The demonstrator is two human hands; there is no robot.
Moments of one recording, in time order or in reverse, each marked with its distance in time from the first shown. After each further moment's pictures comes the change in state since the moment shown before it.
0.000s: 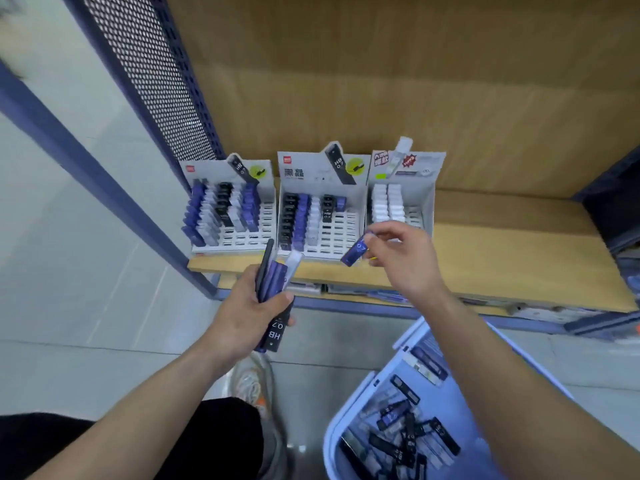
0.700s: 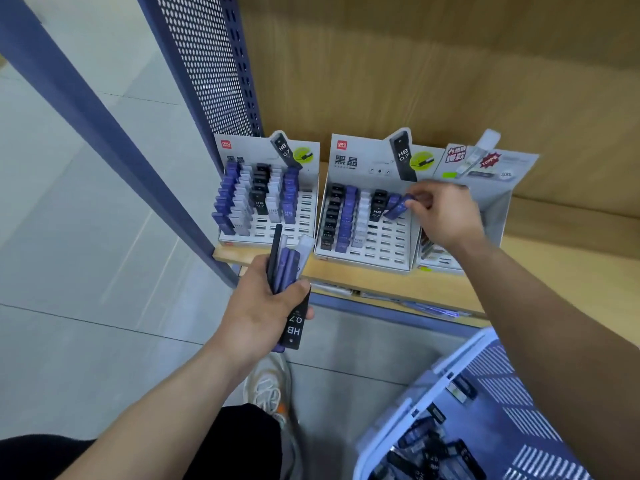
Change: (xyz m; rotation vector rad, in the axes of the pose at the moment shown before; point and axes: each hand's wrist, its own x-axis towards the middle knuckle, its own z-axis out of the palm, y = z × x) left_hand 0.044 -0.013 -0.040 -0.115 0.105 -0.084; right_hand 0.135 0.019 0.037 -0.795 -0.034 -0.253
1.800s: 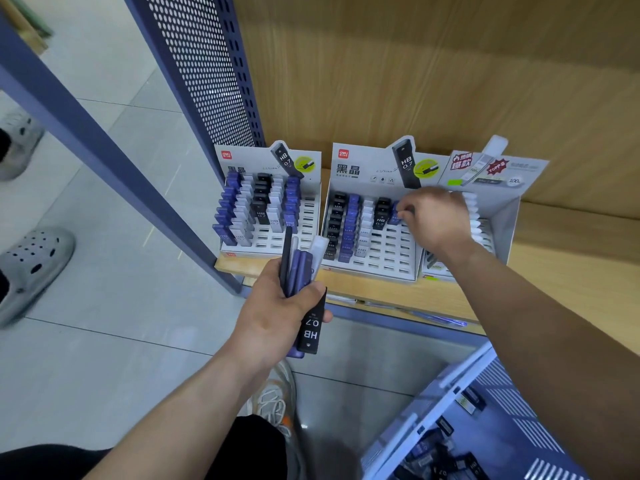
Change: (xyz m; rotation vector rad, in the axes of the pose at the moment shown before) left_hand 0.012 0.009 0.014 -0.046 -0.020 0.002; right_hand 0.024 0.004 0.030 -0.335 -0.005 -0.103
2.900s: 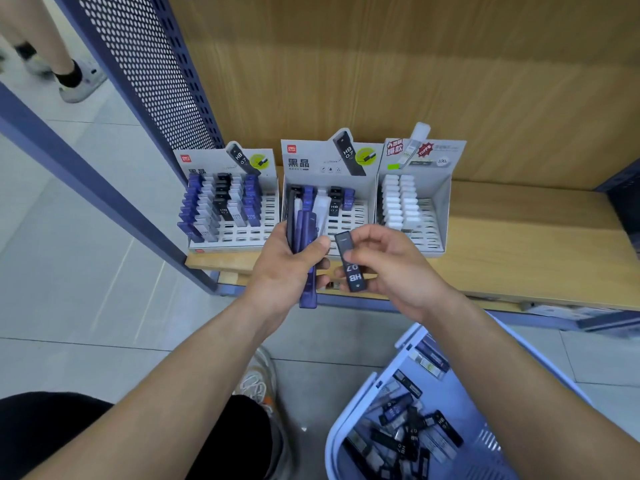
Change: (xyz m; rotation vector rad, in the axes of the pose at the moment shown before) left_hand -0.008 0.021 0.063 -0.129 -0.135 0.130; right_hand -0.148 -0.048 -0.097 1.515 -0.415 0.392
